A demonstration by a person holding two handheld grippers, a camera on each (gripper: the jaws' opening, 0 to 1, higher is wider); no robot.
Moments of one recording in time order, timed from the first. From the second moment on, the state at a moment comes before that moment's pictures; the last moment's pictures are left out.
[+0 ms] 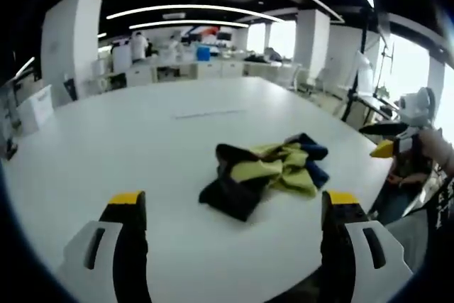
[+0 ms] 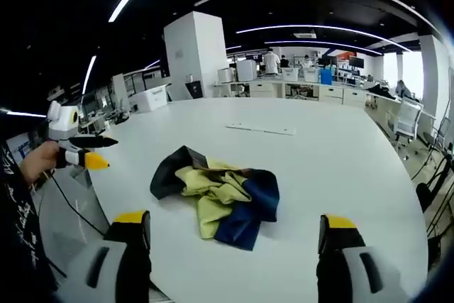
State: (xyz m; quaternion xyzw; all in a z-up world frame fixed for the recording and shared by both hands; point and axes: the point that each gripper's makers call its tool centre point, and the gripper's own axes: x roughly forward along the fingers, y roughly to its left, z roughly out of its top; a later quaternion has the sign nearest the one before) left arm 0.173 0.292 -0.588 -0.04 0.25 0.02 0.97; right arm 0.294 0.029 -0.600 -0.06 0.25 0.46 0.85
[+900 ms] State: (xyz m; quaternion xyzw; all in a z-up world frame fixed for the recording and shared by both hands) left arm 0.165 0.293 -0.601 -0.05 0.28 0.01 0.96; right arm 0.287 0.030 -0.608 -0.08 0.28 0.47 0.83
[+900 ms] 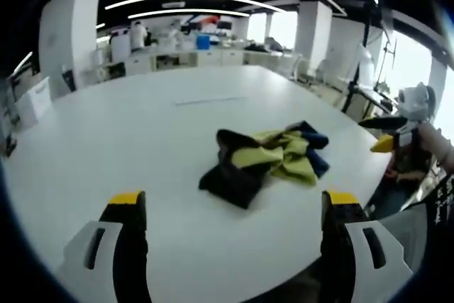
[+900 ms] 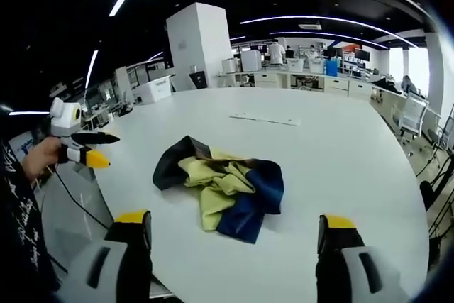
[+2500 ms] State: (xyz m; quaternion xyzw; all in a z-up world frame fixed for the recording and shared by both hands) left arm 0.224 0.310 -0.610 -0.05 0.26 0.00 0.96; right arm 0.361 0.054 -0.621 -0.06 0.28 0.47 0.83
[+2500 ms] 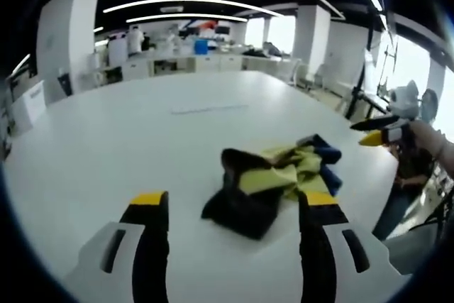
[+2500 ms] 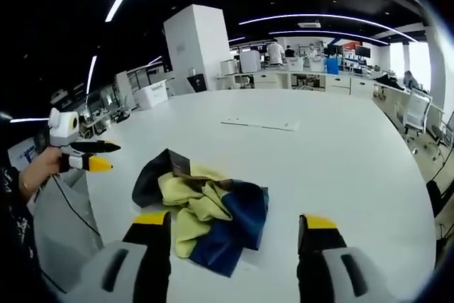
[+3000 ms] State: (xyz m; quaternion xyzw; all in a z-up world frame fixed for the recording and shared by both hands) left arm 0.258 0.315 -0.629 -0.06 0.26 0.00 0.96; right arm 0.397 0.063 -0.649 -0.05 0.30 0.46 0.83
